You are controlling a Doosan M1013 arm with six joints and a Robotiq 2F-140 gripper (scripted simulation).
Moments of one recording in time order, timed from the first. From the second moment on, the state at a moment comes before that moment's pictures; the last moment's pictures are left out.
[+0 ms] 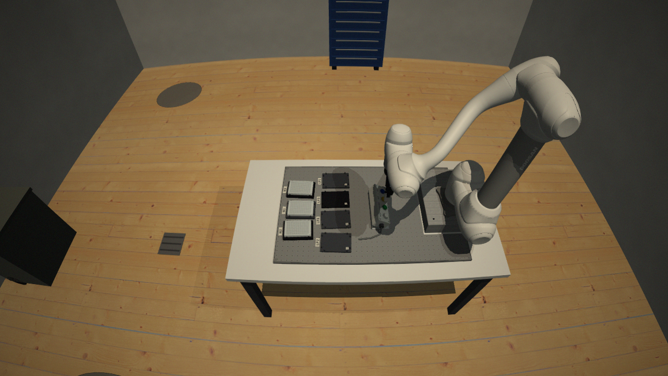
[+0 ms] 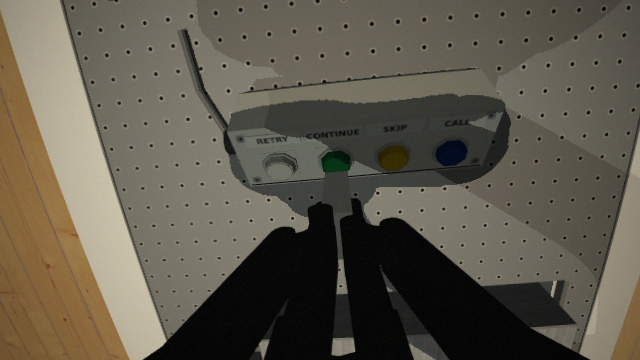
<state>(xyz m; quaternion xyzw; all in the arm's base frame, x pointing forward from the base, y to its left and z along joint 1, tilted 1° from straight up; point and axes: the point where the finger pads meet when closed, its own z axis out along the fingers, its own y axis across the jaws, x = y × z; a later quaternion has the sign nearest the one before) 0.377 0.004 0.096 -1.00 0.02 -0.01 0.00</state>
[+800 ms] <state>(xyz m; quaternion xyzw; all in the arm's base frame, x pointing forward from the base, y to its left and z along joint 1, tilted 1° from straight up) 0.378 0.005 0.090 -1.00 0.02 -0.01 0.00</state>
